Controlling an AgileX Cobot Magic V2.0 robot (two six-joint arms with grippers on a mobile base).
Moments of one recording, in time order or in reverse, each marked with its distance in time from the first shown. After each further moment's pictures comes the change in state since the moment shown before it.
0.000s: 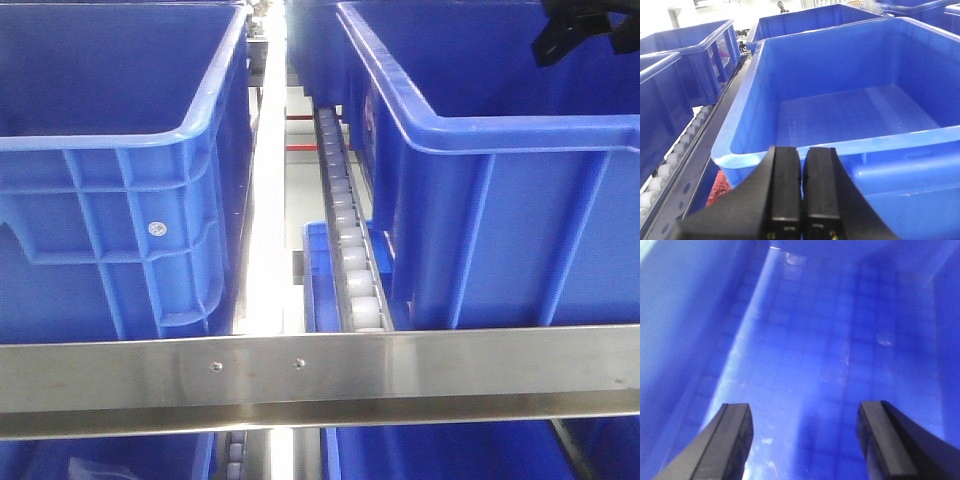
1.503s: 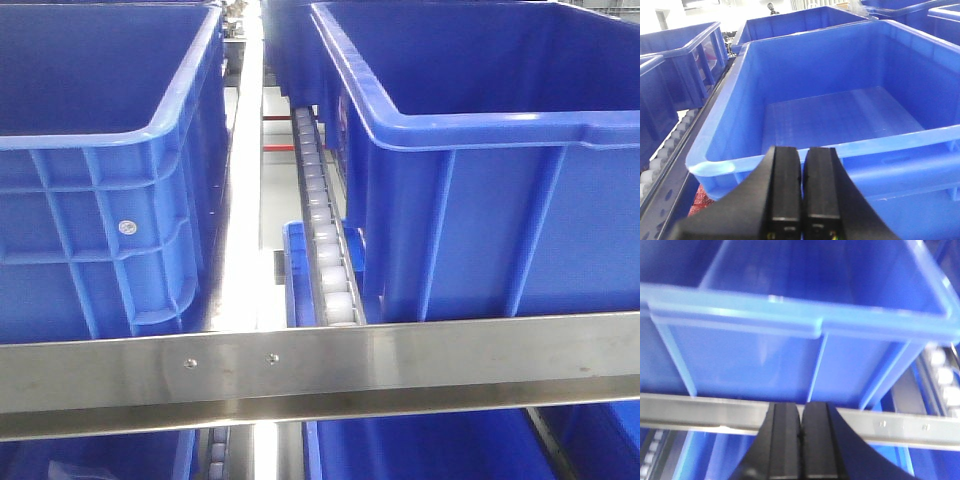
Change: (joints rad) left arm 0.000 0.000 0.000 0.000 0.000 0.000; right arm -0.091 -0.993 0.756 0.000 0.052 0.000
